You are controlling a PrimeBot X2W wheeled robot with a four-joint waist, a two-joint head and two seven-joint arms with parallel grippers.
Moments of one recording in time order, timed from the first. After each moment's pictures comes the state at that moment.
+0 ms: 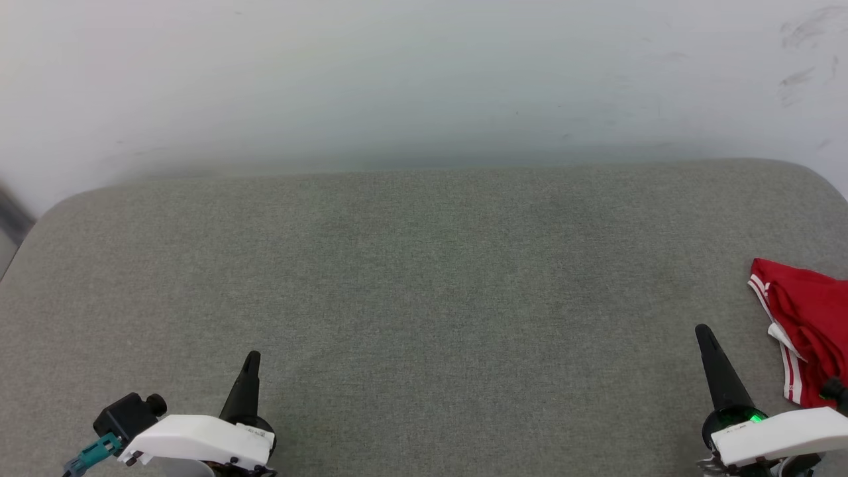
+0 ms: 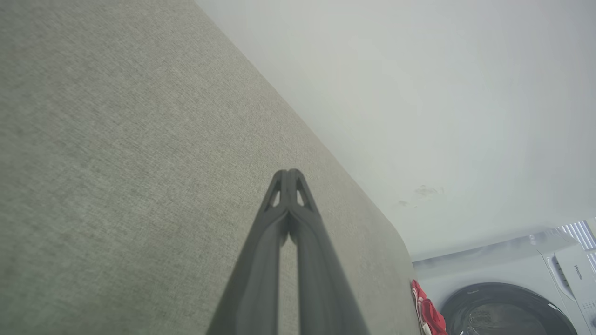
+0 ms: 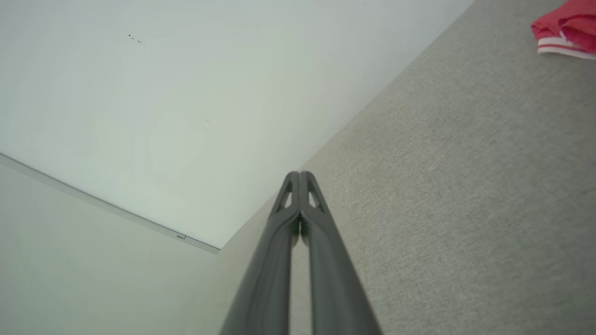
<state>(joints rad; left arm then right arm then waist) -0.01 0.14 -0.08 0.19 -1.05 -0.01 -0.07 0.05 -0.07 -0.06 0.04 0.98 0.13 0.05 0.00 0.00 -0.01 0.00</state>
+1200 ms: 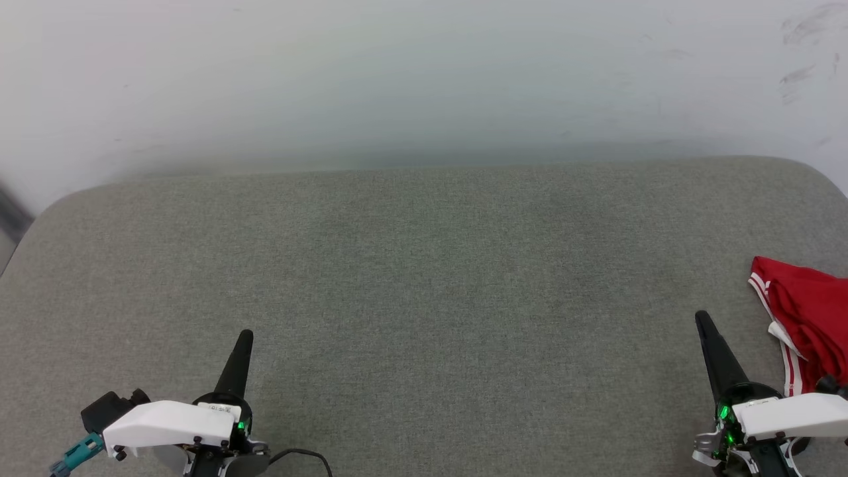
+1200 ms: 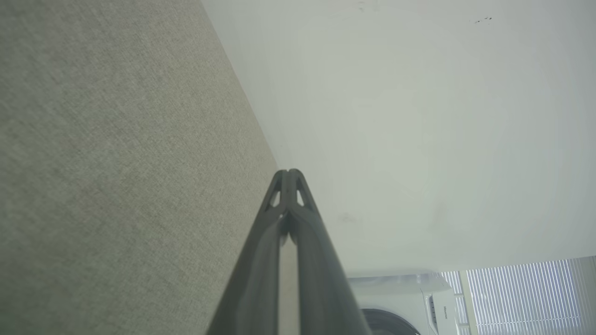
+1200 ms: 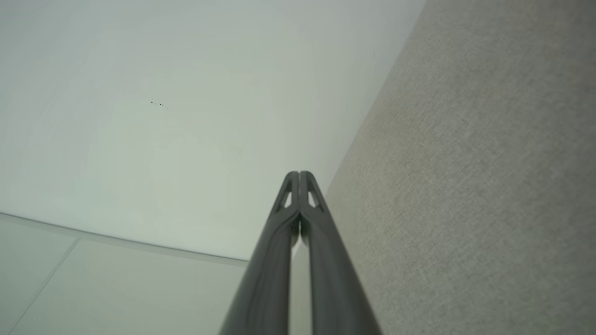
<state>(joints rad) -0.06 0.10 0.01 0.22 -1.37 -0.07 0.02 -0.03 -0.08 -0.07 0.15 1.35 0.13 0.07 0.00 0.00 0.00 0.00</state>
